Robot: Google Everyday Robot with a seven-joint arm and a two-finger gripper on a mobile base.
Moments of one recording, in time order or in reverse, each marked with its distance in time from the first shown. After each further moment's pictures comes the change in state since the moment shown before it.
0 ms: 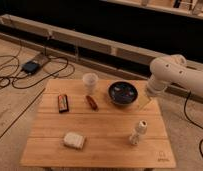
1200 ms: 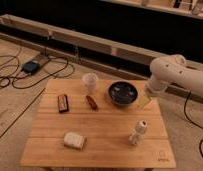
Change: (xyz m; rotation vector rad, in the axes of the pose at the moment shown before) arm 0.000 0.000 0.000 0.000 0.000 0.000
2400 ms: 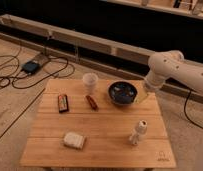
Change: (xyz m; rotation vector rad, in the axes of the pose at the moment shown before) arm -0.036 -0.016 -0.001 -0.004 -0.026 0.007
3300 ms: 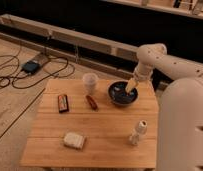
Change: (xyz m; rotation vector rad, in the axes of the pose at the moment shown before) arm -0.080 -0.034 0.052 -0.001 0.016 0.184
